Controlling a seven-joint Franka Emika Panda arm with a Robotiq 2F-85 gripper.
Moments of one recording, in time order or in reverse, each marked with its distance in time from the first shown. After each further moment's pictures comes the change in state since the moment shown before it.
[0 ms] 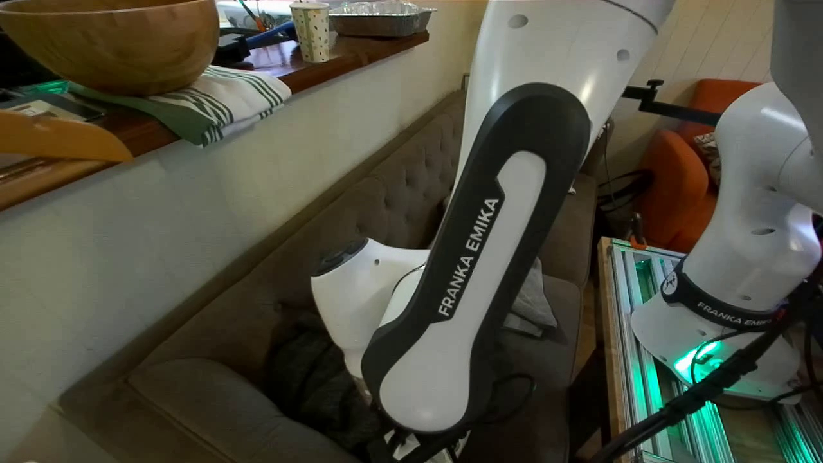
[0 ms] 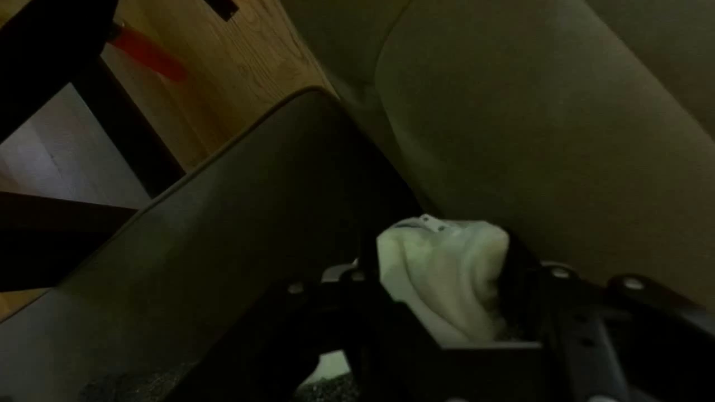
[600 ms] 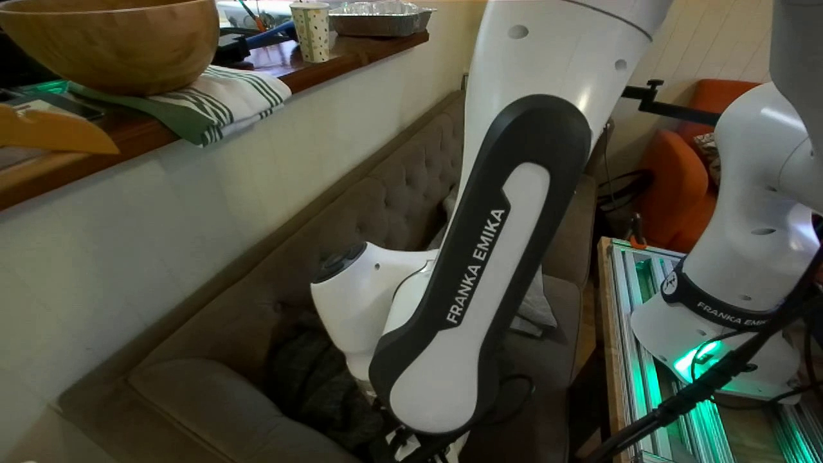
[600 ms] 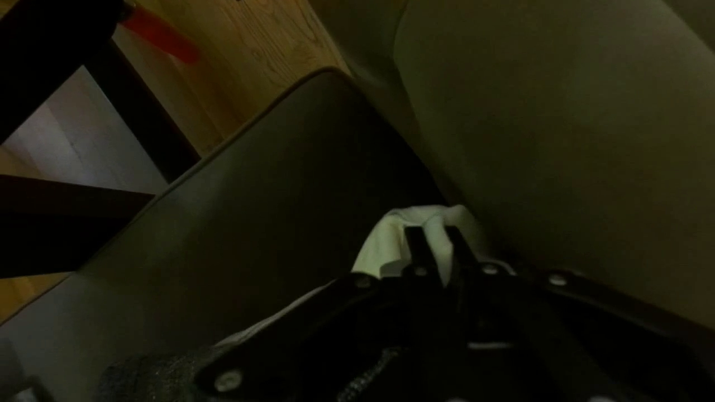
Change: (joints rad) arm 0.010 0.009 -0.018 0.000 -0.065 0.000 0.059
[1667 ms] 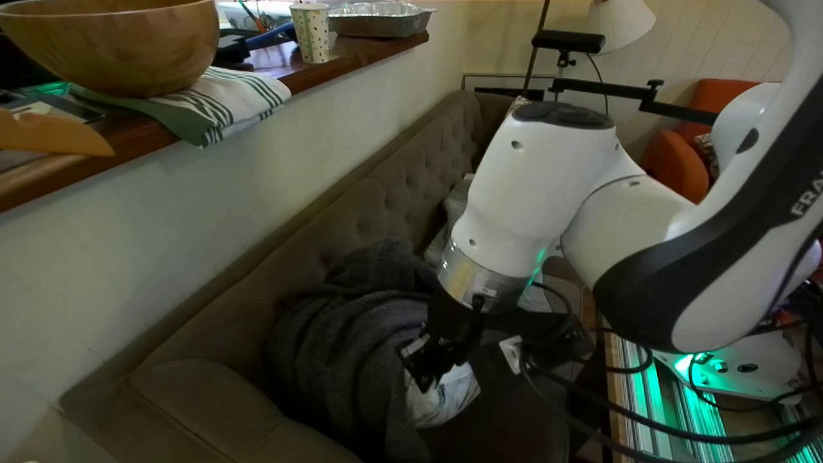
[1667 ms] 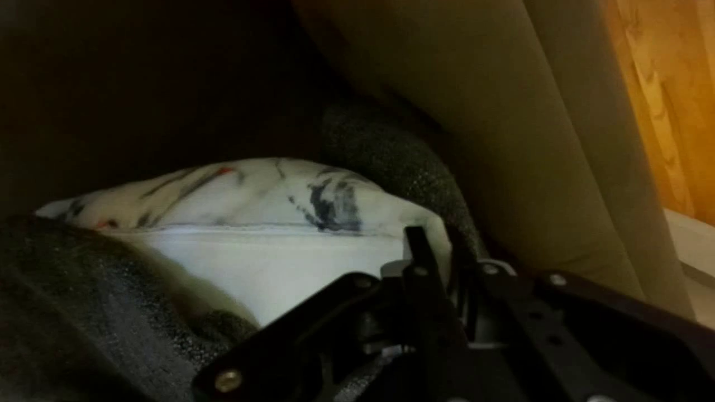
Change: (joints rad) arm 0.070 -0.559 -0.022 -0.534 -0.157 0.597 0.153
